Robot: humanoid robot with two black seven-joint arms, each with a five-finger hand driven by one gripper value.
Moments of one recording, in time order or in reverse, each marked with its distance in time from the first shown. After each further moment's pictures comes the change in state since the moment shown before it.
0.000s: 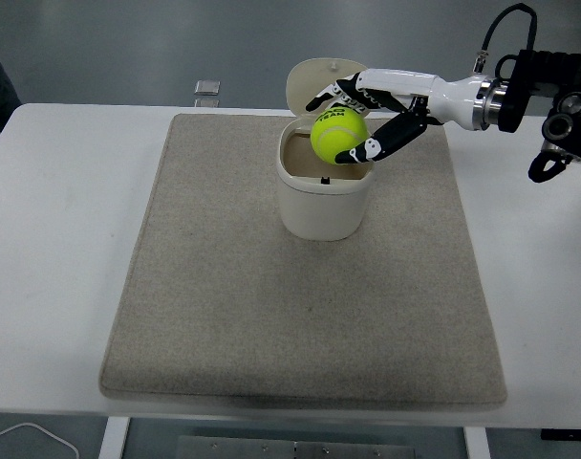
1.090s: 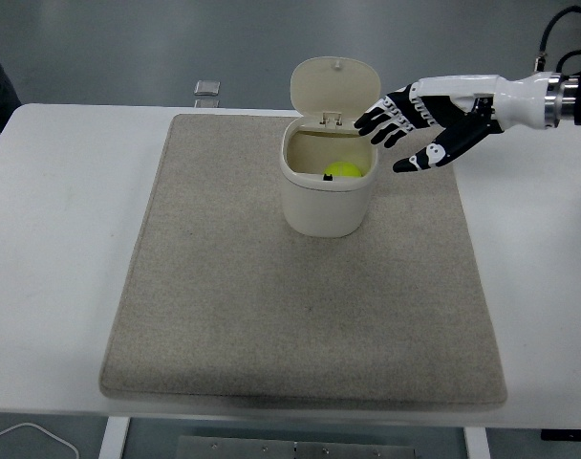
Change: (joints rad) left arm 0.000 0.000 0.000 0.000 0.000 0.000 0.000; right arm 0.007 -0.186 0.013 0.000 0.119 0.306 -0.008
